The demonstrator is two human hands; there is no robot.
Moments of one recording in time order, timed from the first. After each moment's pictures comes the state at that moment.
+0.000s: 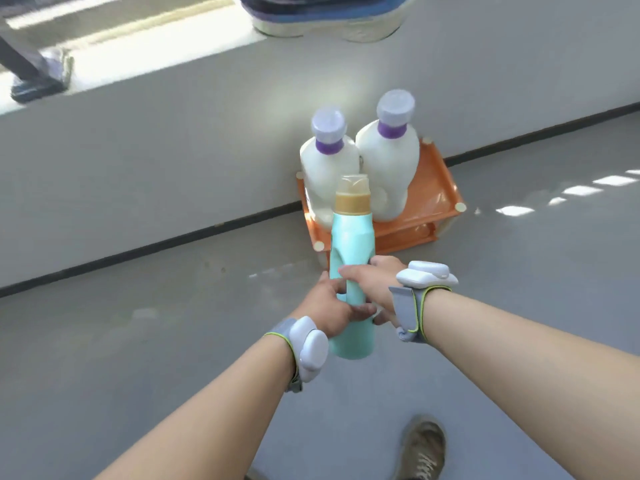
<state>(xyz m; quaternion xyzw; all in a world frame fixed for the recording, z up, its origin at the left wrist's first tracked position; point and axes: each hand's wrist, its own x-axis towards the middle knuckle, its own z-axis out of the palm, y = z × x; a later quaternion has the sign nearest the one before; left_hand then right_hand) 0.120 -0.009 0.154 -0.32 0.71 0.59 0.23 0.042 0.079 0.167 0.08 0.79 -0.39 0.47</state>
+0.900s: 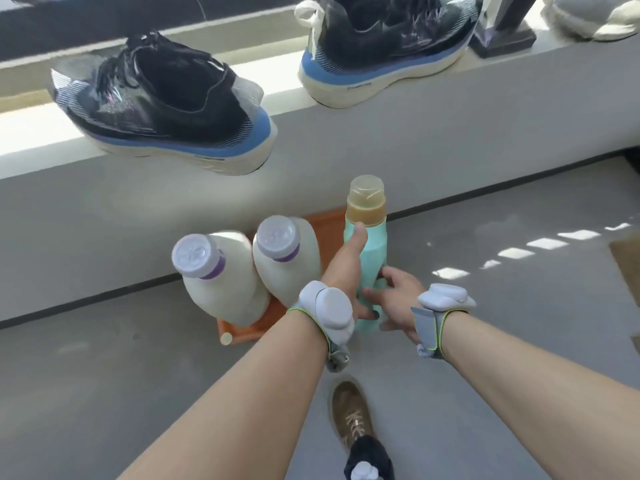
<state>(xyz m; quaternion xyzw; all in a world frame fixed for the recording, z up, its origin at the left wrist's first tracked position) -0.232 0.090 0.181 -0.43 0.39 0.78 0.25 -0.252 0.204 0.163 0.09 0.79 -0.44 0.41</state>
